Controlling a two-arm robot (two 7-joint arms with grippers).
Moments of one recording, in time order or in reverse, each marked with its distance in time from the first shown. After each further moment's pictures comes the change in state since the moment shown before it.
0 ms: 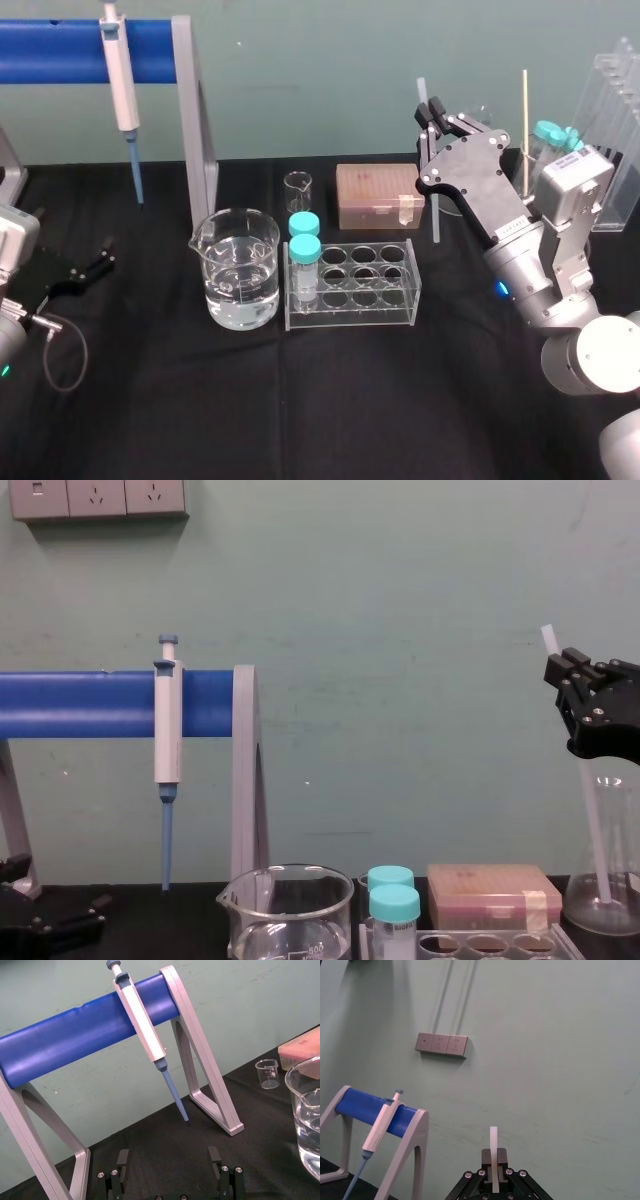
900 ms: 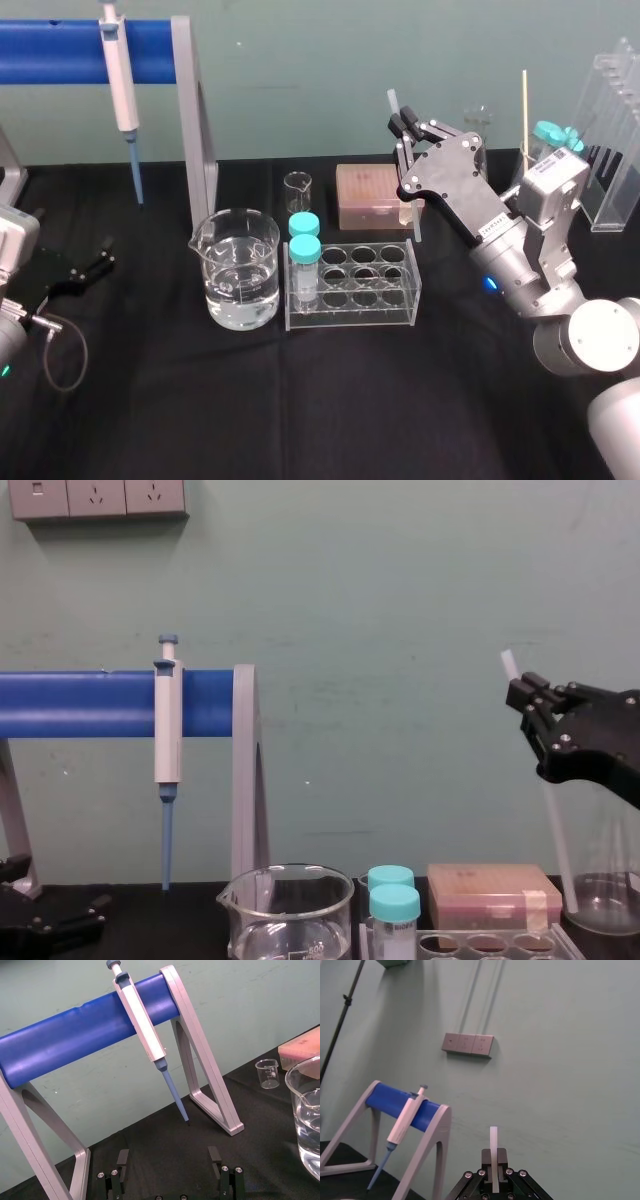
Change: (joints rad) left arm 0.000 0.000 0.000 0.000 0.000 0.000 0.000; right arm 0.105 -0.001 -0.019 0.174 0.058 -0.091 0.162
